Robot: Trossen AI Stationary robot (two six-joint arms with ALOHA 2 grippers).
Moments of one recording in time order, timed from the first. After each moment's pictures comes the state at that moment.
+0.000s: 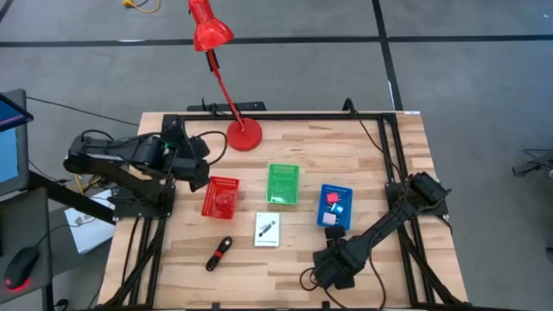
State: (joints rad) left arm -0.17 1.23 1.43 -1.57 -0.65 -0.57; right arm 0.68 1.97 1.34 -0.98 0.05 0.51
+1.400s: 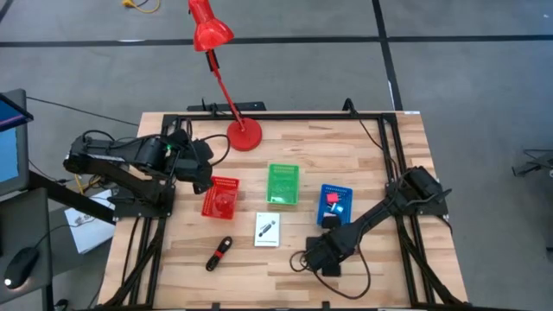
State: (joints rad) left arm -0.17 1.23 1.41 -1.49 -0.58 -0.58; right arm 0.55 1.97 1.26 -0.87 0.07 0.57
